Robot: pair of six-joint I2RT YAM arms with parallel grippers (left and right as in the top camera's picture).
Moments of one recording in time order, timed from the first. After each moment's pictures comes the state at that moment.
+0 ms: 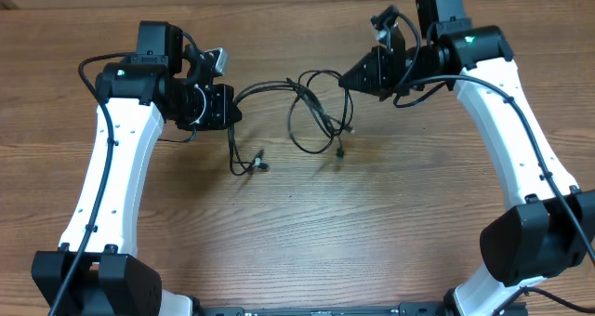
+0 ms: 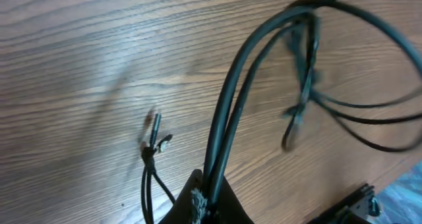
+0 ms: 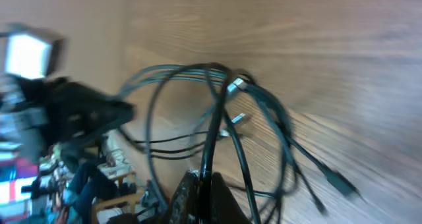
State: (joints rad) left arm -0.06 1.64 1.55 -1.15 0.49 -0.07; right arm 0.19 1.83 1.78 -1.04 -0.85 0.19
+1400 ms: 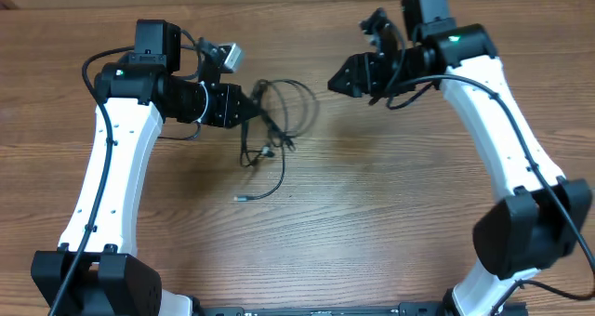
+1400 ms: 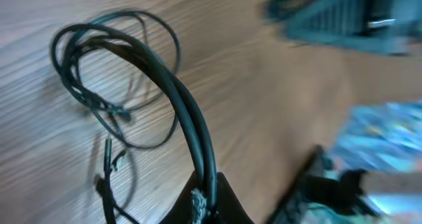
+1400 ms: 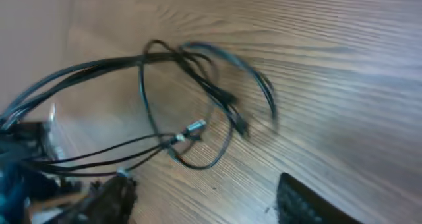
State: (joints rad) left arm -0.06 1.64 1.55 -1.11 0.80 0.14; right arm 0.25 1.88 1.77 -1.02 -0.67 0.09
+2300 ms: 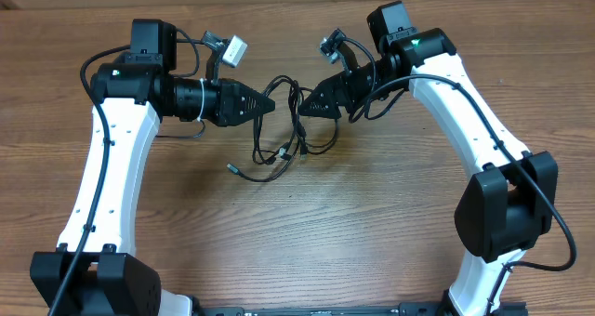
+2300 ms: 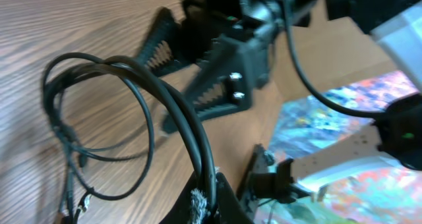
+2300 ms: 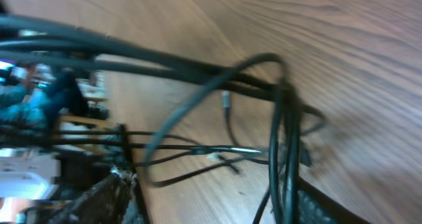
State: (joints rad) left arm -0.04 1.64 1.55 -1.10 1.09 0.19; right arm 0.31 1.99 1.77 -1.04 -0.95 -0.24
